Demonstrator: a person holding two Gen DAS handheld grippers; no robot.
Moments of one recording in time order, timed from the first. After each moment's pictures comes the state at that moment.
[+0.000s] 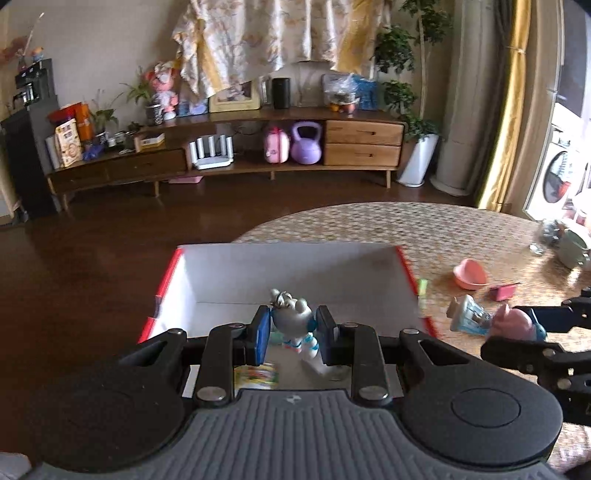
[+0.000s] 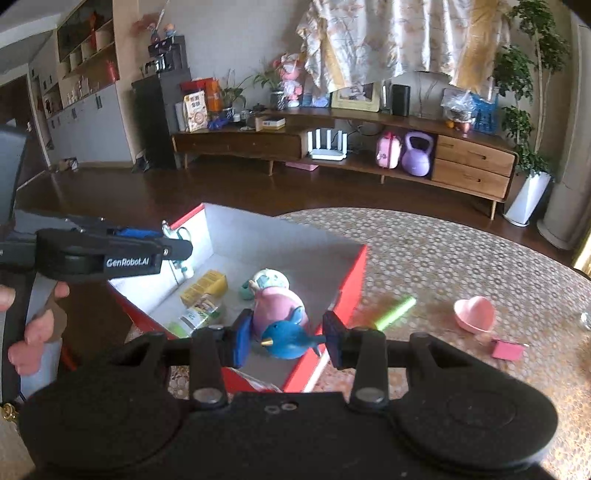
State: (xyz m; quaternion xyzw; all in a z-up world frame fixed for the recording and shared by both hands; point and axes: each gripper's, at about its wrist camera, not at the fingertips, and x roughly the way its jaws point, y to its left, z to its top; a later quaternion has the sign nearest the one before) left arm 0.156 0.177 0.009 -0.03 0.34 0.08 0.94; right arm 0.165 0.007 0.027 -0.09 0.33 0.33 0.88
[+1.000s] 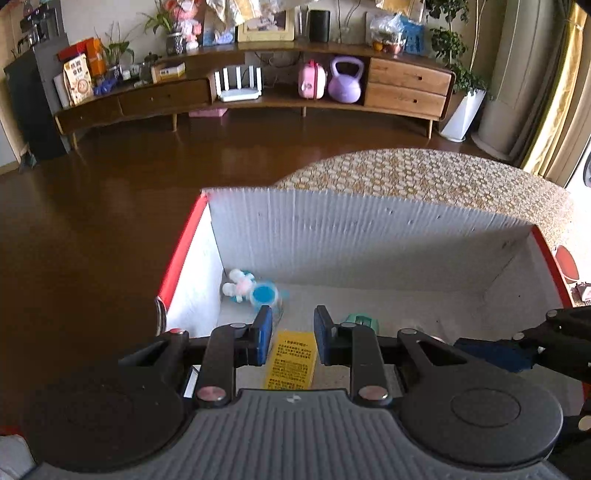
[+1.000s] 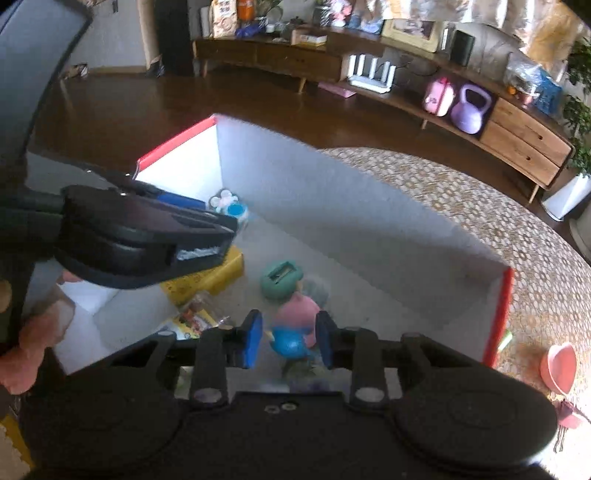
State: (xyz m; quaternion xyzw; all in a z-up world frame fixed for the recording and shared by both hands) left arm 0.253 0.254 -0.077 -0.06 0.43 0.11 0.89; right arm 0.231 0.152 -0.061 -0.20 0.43 0.35 0.81
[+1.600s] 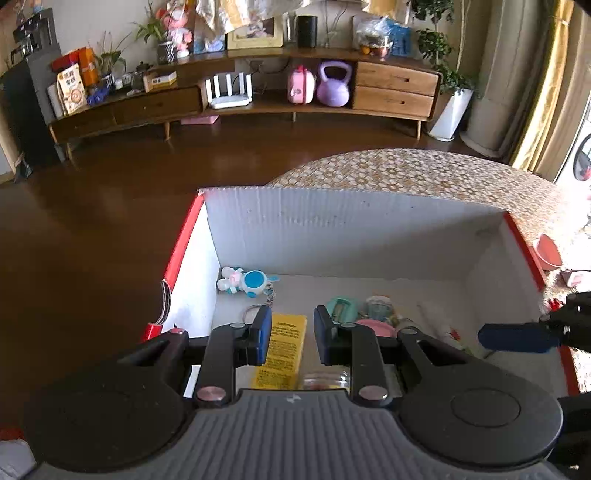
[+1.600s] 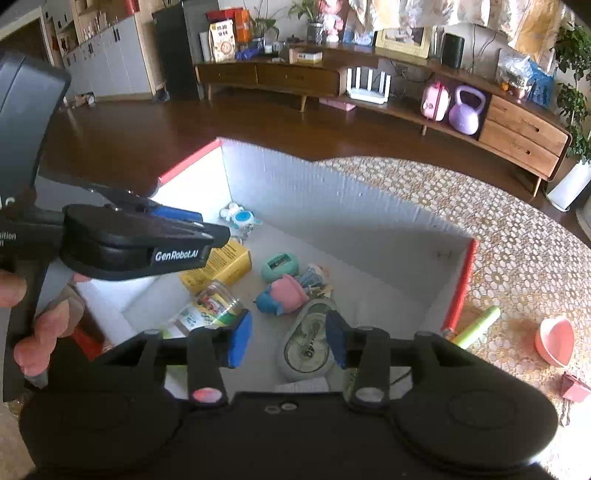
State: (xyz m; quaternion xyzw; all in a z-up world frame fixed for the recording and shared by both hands) left arm 0.227 0.240 -0.056 -0.05 0.42 0.09 0.90; right arm 0.214 0.104 -0.023 -0.15 0.42 0.36 0.82
